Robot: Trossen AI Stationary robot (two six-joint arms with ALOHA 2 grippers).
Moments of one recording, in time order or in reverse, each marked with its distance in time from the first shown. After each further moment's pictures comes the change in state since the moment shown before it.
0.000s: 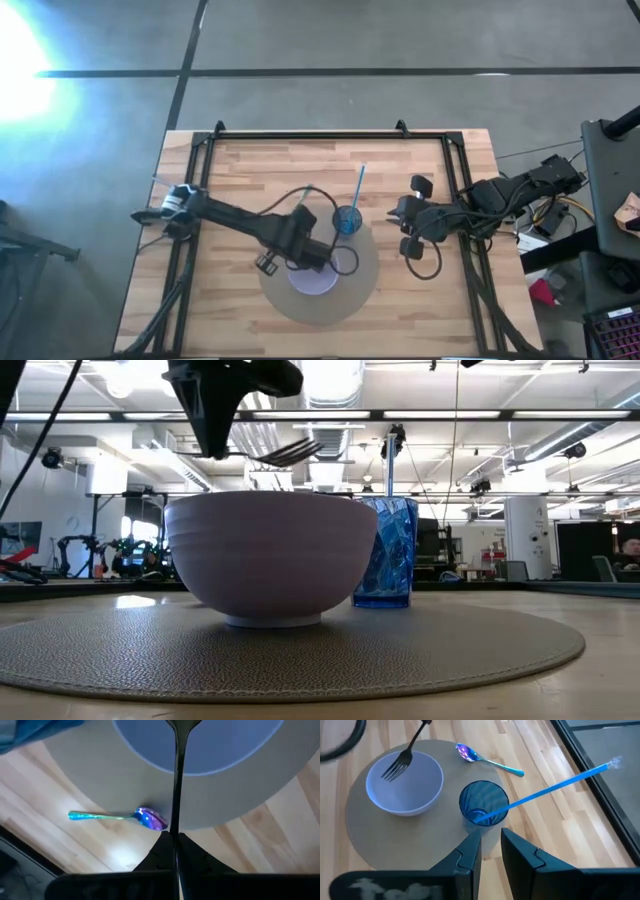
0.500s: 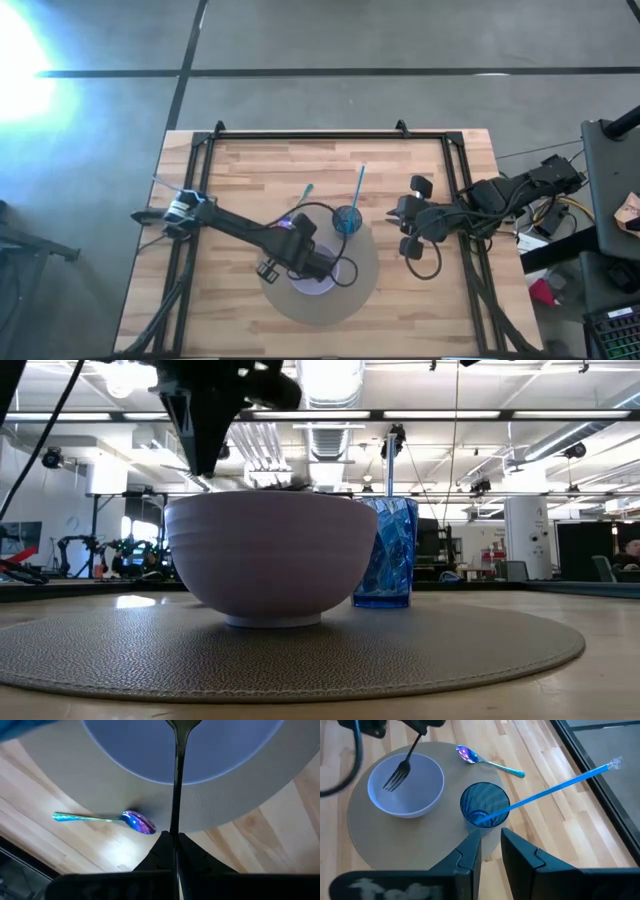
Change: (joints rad) left arm -0.040 0.060 -0.014 0.001 -0.001 -0.061; right arm 0.000 0.000 0.000 0.008 0.000 0.007
